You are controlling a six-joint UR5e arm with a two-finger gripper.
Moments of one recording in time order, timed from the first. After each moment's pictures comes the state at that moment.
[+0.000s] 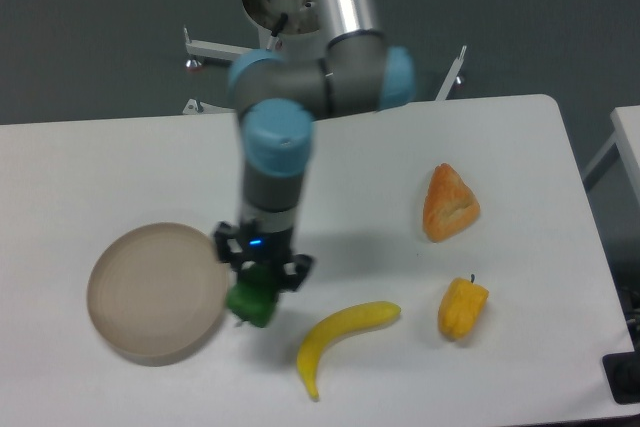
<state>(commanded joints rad) 2.19 -2.06 -1.33 -1.10 1.40 0.78</state>
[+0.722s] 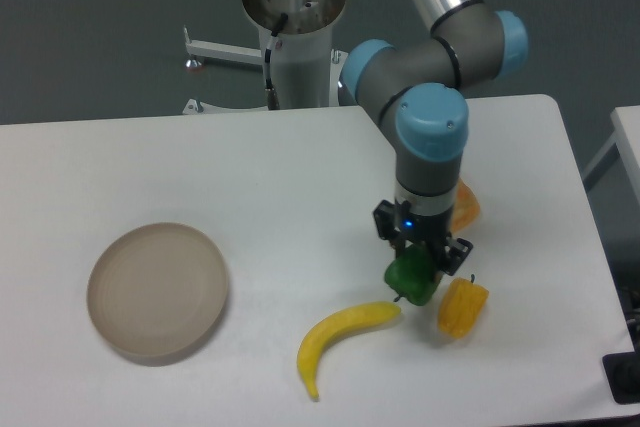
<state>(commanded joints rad) 2.31 -2.13 -1.28 -1.10 1.60 1.17</state>
